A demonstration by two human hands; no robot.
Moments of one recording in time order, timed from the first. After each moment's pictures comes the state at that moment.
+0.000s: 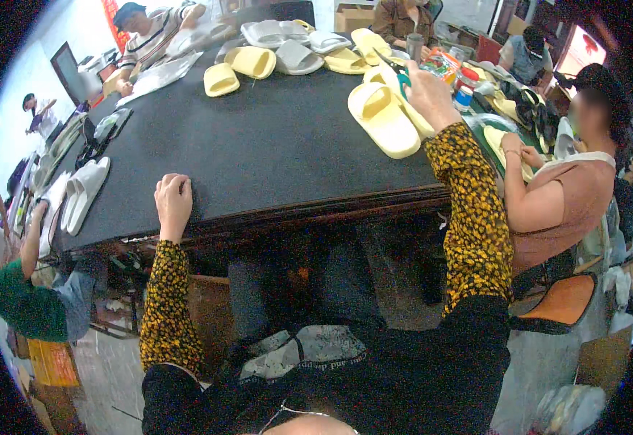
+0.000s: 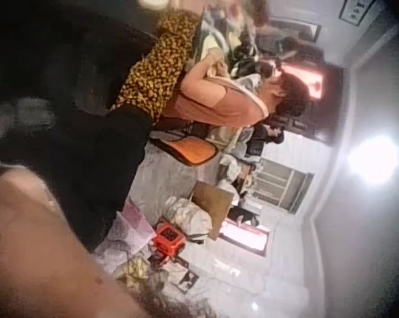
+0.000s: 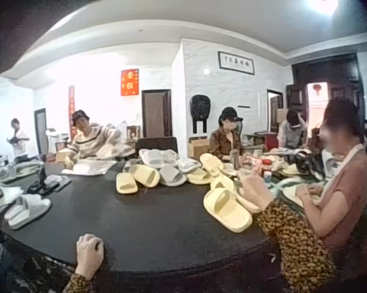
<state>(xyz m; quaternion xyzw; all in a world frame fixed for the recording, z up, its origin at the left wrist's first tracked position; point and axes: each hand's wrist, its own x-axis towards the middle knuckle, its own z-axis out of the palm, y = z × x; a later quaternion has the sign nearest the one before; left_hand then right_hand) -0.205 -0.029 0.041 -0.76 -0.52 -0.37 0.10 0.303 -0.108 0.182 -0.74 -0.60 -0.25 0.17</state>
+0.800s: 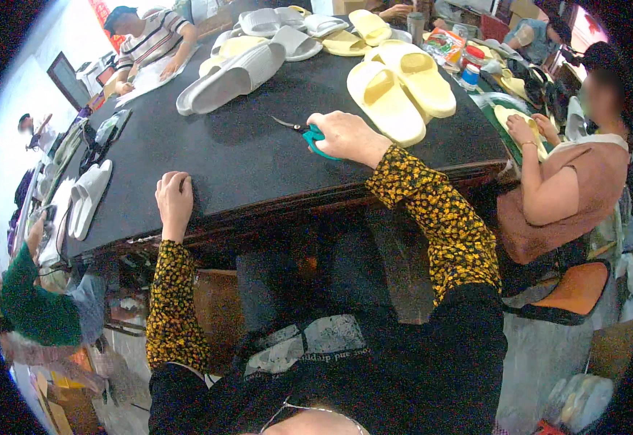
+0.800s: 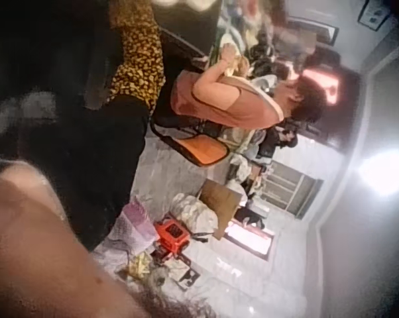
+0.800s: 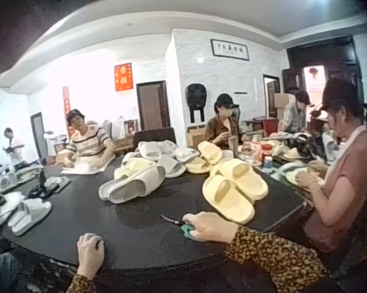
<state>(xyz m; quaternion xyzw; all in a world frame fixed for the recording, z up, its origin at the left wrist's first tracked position) -0.198 -0.031 0.042 -0.77 -0.52 -0.36 0.11 0.176 -0.109 0.106 -0.58 -0.79 0.00 0.22</state>
